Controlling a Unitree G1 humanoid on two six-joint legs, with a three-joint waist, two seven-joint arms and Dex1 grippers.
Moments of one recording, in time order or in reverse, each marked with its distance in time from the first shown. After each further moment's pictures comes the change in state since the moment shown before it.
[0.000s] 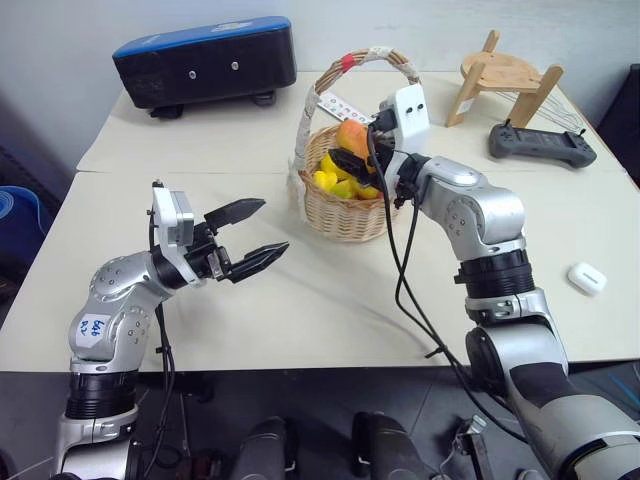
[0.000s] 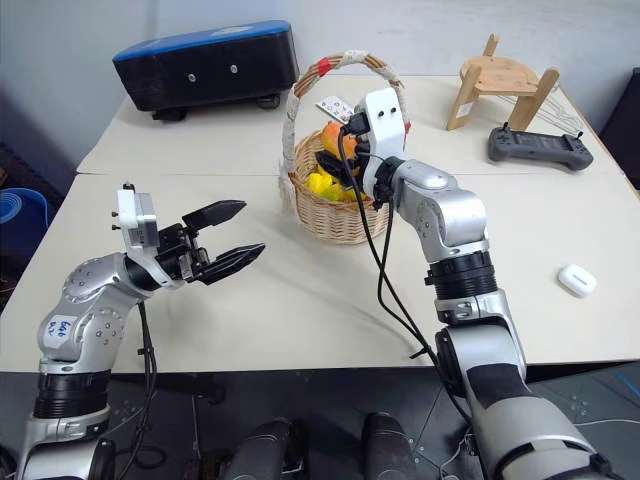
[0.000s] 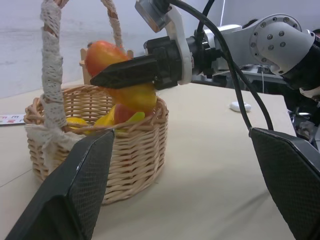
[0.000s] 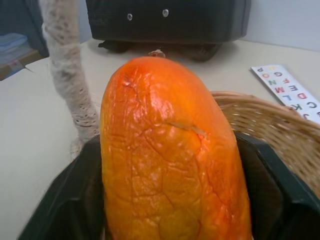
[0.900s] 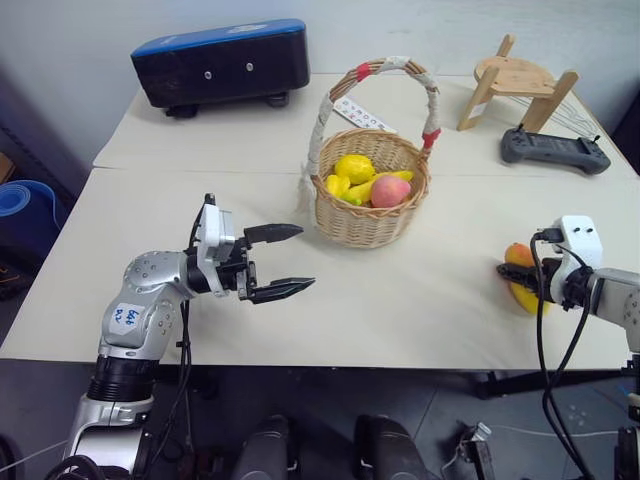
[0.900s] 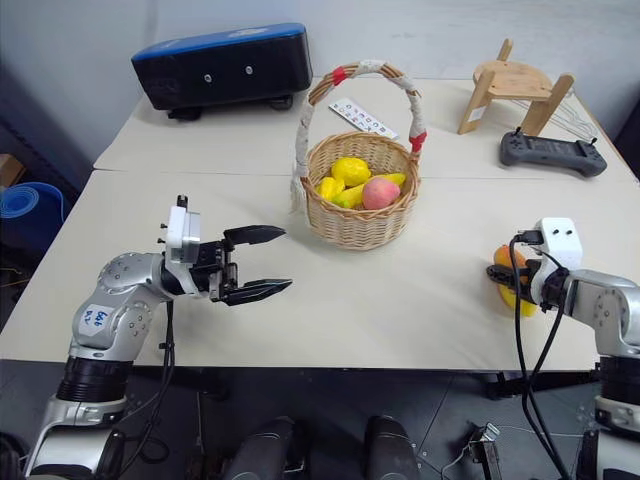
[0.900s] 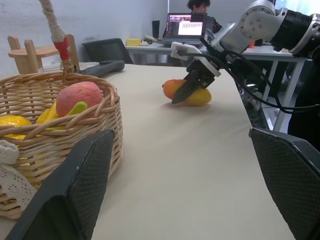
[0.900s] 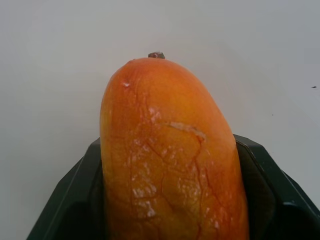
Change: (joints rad) left arm -0.077 -0.010 -0.150 0.105 0.081 -0.075 -0.192; right arm 0.677 -0.557 -0.322 -0.290 0.145 0.437 0.010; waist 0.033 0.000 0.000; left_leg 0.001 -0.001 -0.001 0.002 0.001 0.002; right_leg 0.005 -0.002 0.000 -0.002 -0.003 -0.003
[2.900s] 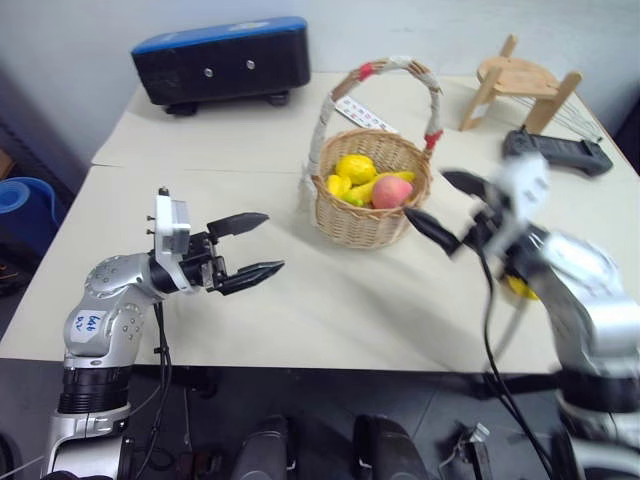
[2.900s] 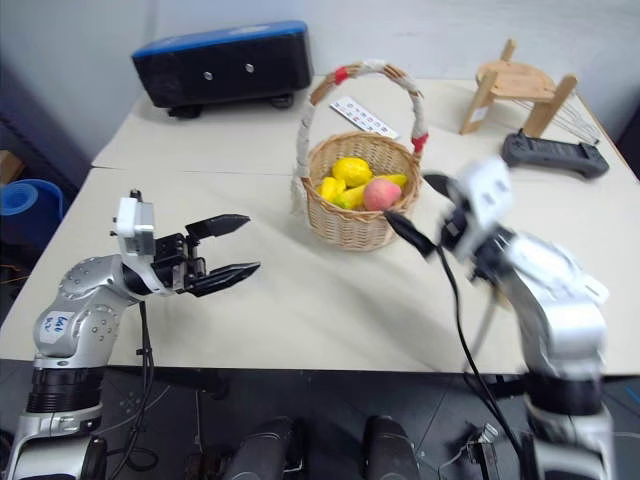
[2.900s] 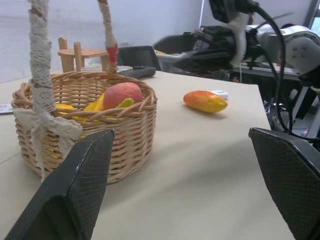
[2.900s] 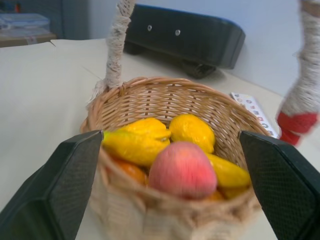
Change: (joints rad) left arm 0.056 0.060 0.127 -0.013 -0.077 0.052 0.002; right arm 0.188 0.243 -0.025 -0.443 -0.075 -0.656 0.292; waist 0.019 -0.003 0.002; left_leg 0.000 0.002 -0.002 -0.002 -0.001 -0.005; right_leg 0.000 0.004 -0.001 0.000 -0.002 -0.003
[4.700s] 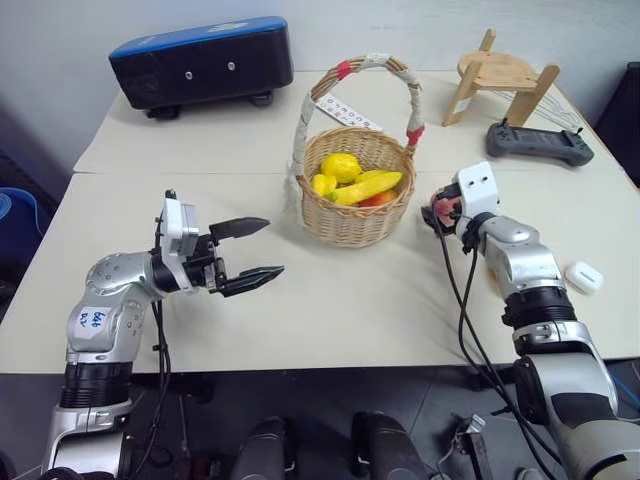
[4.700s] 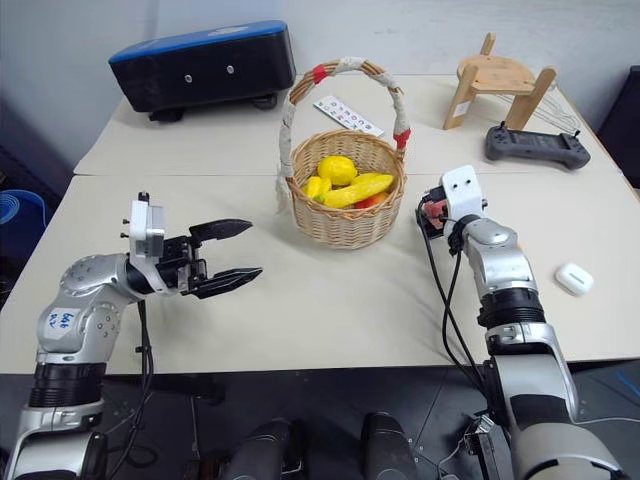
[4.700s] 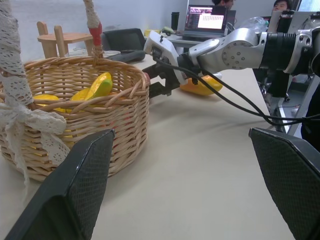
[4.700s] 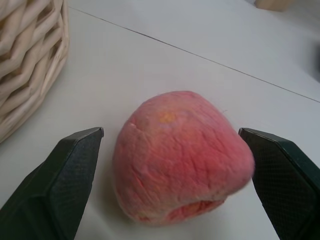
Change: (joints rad) left arm -0.023 -0.003 -0.001 0.038 0.071 -0.010 -0.022; right arm -0.641 0.100 0.311 1.044 -0.335 -0.085 -0.391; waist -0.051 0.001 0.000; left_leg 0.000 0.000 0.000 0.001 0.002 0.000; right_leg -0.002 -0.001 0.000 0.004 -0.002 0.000
